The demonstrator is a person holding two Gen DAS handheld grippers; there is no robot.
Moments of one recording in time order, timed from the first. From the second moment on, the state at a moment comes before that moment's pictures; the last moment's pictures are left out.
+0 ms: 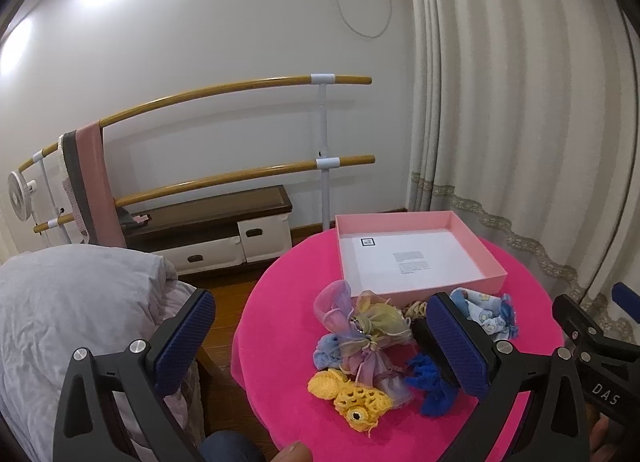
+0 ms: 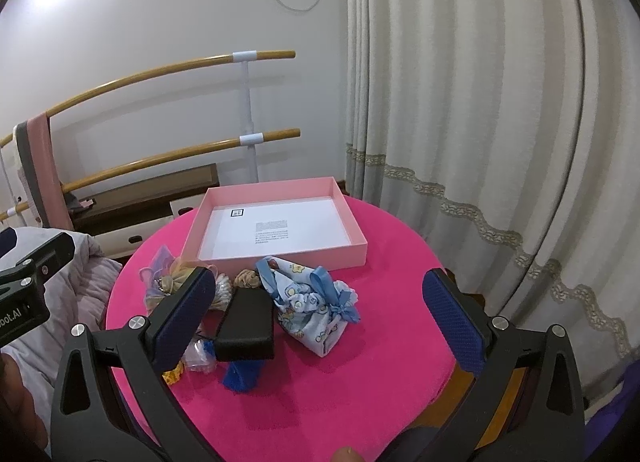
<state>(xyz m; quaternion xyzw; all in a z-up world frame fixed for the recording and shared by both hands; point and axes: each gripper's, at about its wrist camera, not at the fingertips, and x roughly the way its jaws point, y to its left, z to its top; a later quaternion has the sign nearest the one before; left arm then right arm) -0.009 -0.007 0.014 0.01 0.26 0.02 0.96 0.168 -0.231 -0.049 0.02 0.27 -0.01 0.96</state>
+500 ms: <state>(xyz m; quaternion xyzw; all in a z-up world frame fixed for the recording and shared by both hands) 0.015 -0.007 -0.003 0.02 0.27 0.02 0.96 0.187 -0.231 -0.062 0.02 0.28 -0.01 0.96</state>
